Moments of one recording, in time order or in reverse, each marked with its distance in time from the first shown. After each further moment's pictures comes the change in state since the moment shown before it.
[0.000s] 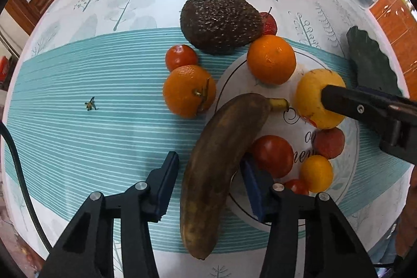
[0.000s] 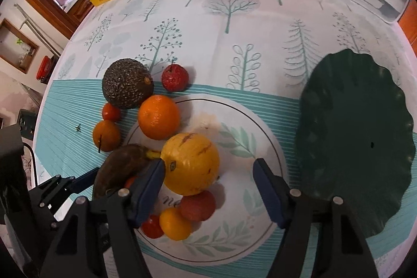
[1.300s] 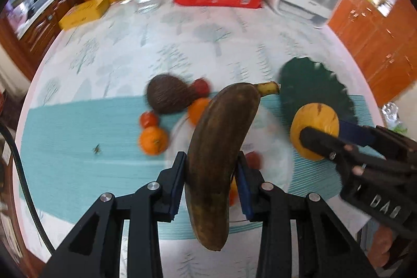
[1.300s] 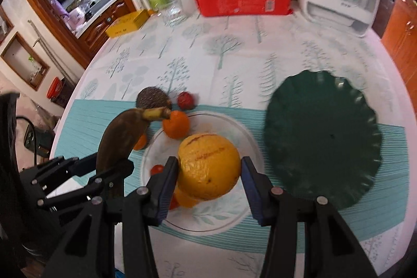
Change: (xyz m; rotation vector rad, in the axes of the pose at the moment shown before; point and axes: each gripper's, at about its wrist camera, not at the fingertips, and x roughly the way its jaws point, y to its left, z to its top) left arm -0.102 -0.054 0.012 0.110 -0.184 -0.108; right arm -0.105 -0.016 -0.042 0.041 -0.217 -0.031
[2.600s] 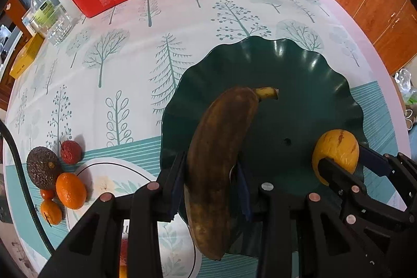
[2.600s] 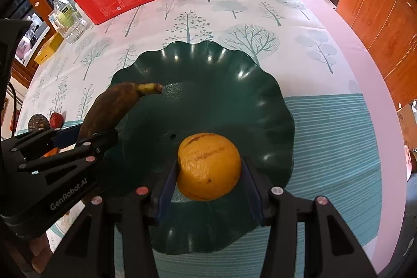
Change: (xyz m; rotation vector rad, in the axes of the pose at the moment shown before) left arm 0.141 -0.188 0.080 0.152 0.130 0.090; right arm 0.054 -0.201 -0.005 0.172 0.065 -0.152
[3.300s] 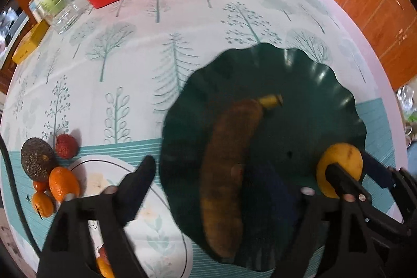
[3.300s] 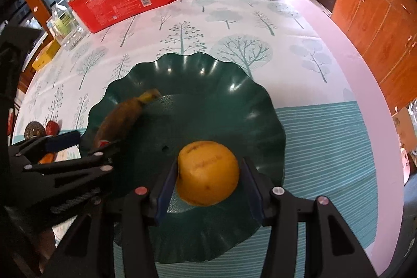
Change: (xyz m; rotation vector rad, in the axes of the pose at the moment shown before) left arm 0.004 0.005 0.003 -0.091 -0.003 -0.006; right arm -0.004 -0.006 0.001 0.018 -0.045 -0.013
